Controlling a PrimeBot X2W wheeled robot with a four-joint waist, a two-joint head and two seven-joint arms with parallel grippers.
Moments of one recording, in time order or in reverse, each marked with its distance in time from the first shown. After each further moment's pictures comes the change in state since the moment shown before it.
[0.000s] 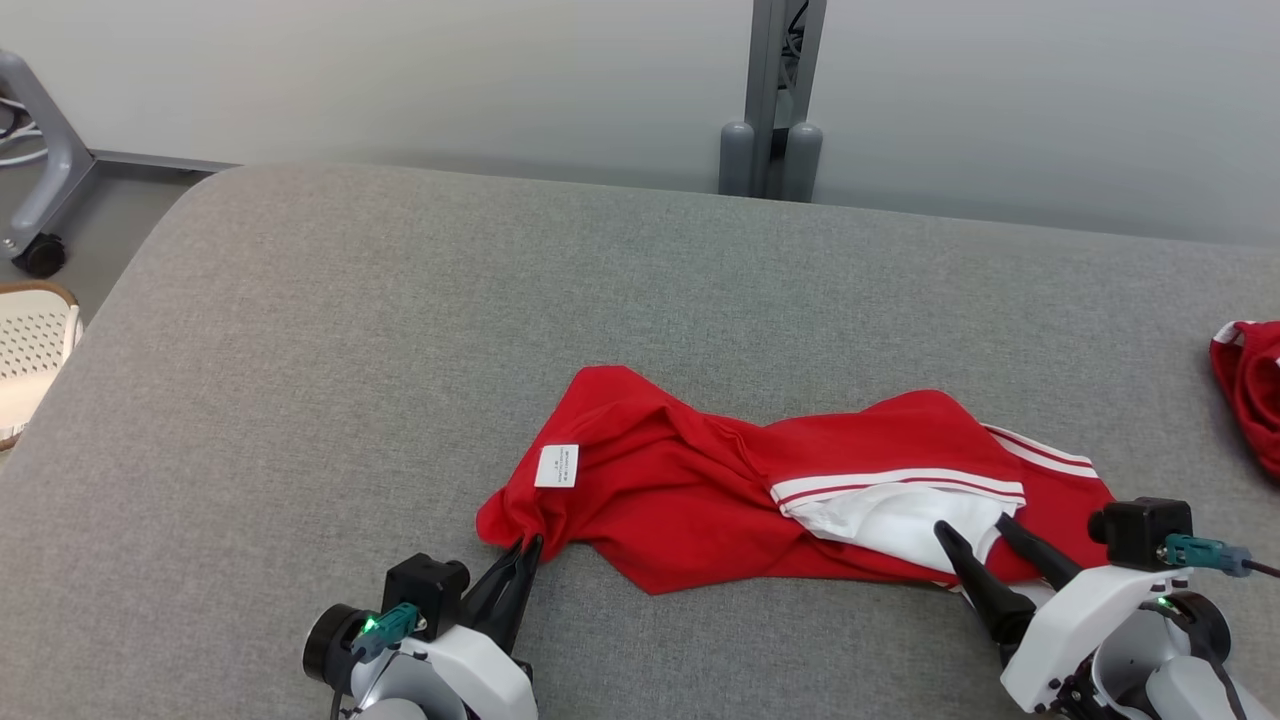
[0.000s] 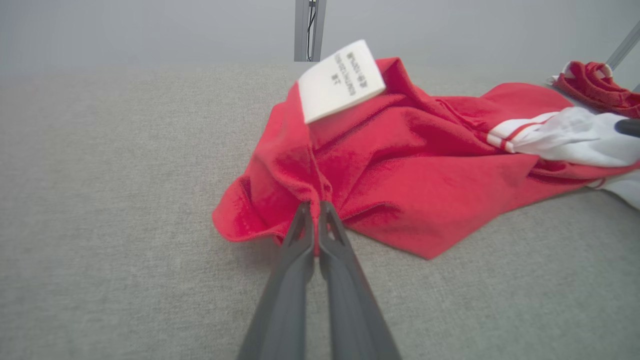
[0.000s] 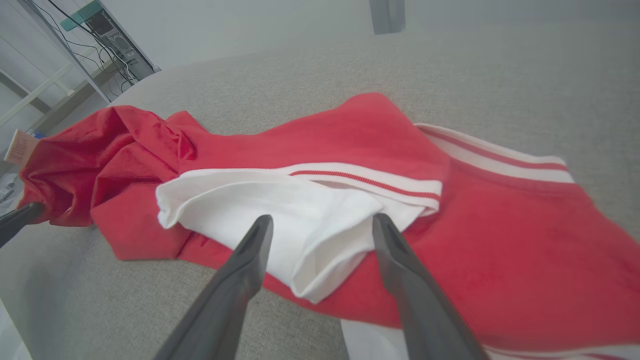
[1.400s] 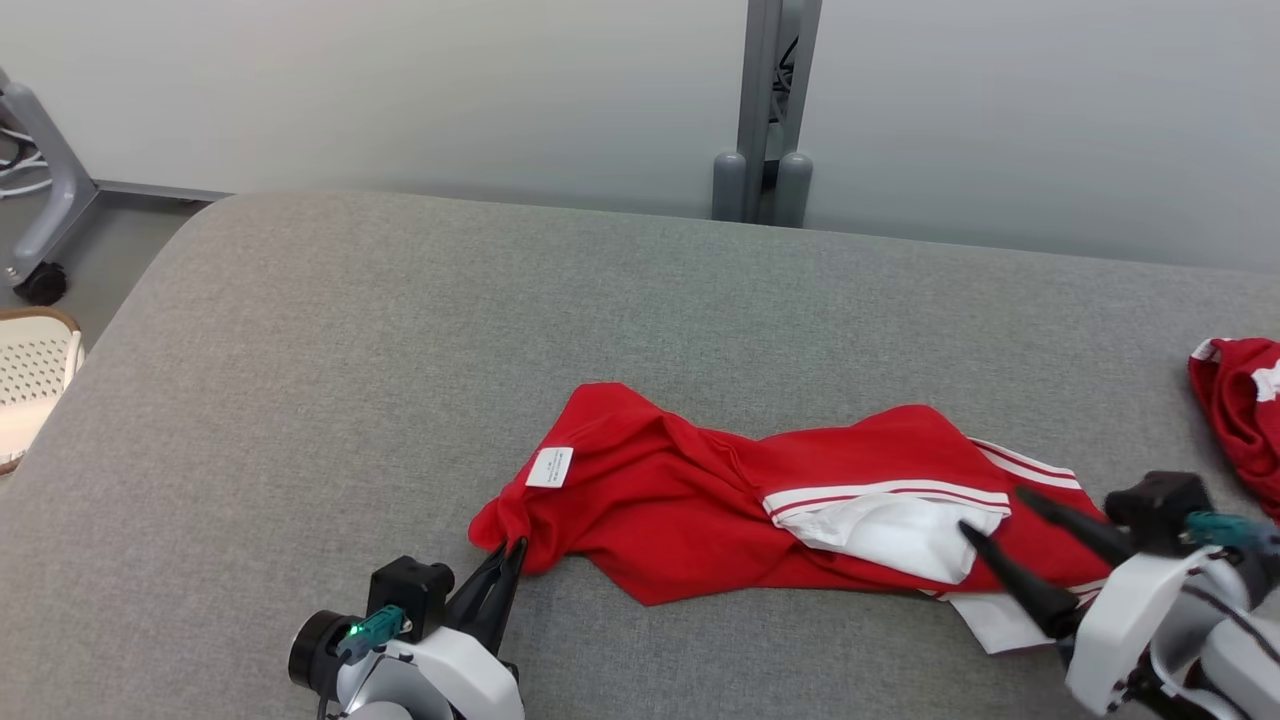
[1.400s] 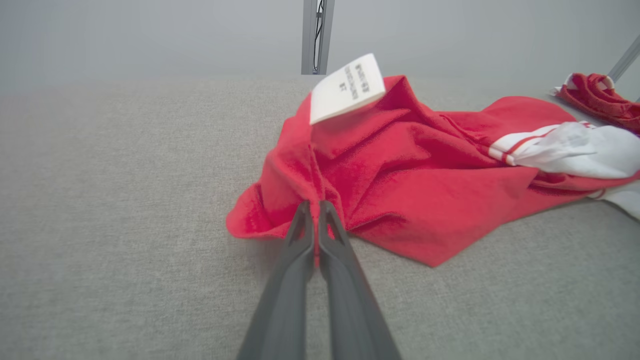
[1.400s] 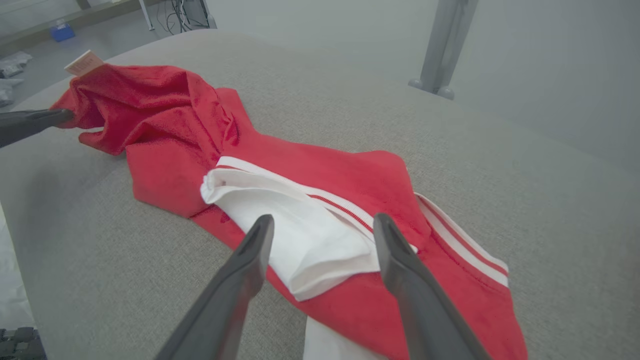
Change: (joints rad) left arm 0.002 0.005 0.019 0.014 0.001 0.000 0.000; right arm -0.218 -0.323 0.500 -0.070 0.120 0.000 -0.155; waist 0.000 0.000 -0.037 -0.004
